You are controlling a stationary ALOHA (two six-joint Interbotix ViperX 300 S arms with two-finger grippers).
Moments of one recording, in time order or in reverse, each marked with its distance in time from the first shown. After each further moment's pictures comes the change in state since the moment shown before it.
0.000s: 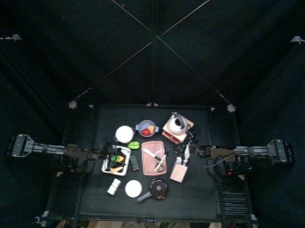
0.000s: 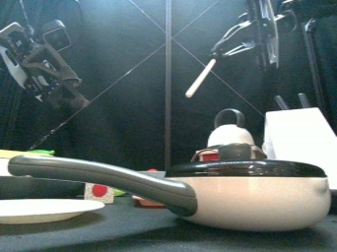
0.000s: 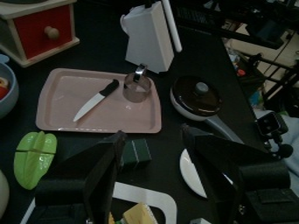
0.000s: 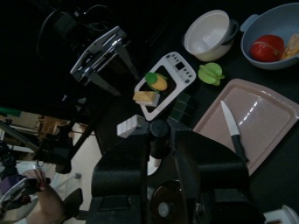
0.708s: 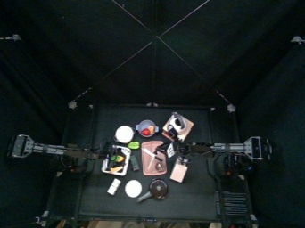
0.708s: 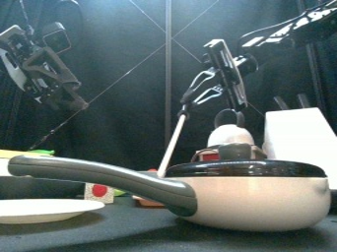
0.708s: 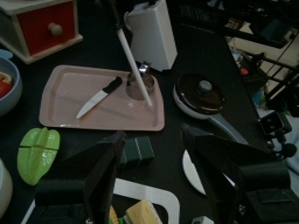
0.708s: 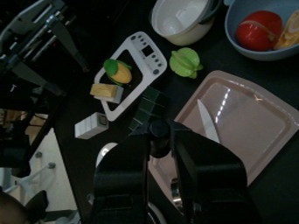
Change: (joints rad) left arm 0.011 0.000 0.008 0.000 0.002 -0.002; right arm -0.103 0.373 -0.069 -0.063 -0.190 -0.005
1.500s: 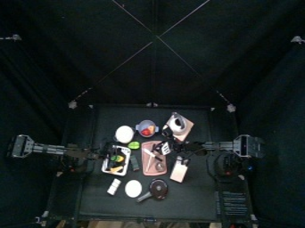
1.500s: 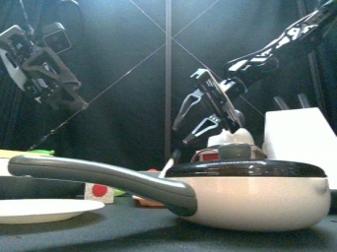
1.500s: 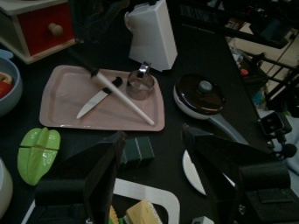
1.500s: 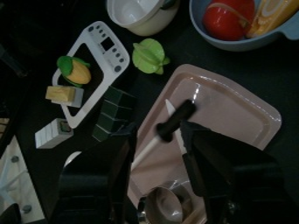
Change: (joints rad) left arm 0.000 0.000 0.000 0.000 0.000 0.000; right arm -0.048 0.144 -0.031 -0.005 0.006 0.006
